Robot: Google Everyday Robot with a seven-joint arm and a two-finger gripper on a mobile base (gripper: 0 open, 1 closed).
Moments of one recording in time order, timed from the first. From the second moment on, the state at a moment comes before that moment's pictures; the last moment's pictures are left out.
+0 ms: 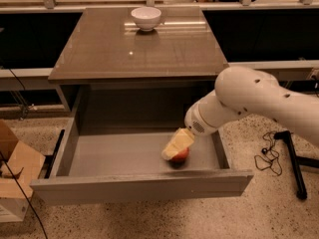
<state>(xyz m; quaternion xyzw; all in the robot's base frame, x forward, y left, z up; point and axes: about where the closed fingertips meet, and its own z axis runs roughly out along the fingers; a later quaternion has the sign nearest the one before) 0.538 -0.073 0.734 -0.46 0.84 0.14 0.24</state>
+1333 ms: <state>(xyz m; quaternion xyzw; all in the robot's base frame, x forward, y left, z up) 0.547 -0.060 0.618 -0.37 0.87 0.23 0.22</state>
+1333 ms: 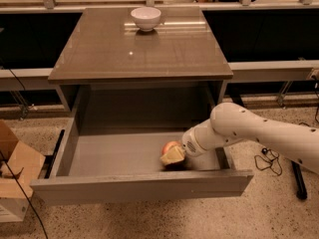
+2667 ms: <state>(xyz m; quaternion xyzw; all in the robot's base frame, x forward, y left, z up) 0.637 -0.106 0.843 -0.45 0.80 0.16 0.37</state>
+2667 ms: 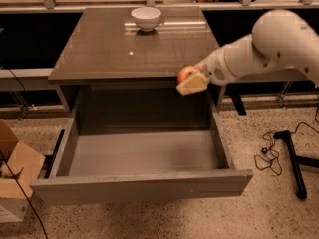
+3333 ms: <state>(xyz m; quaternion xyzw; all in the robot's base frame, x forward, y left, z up) 0.712 -0.089 0.874 -0.49 0.79 0.16 0.34</state>
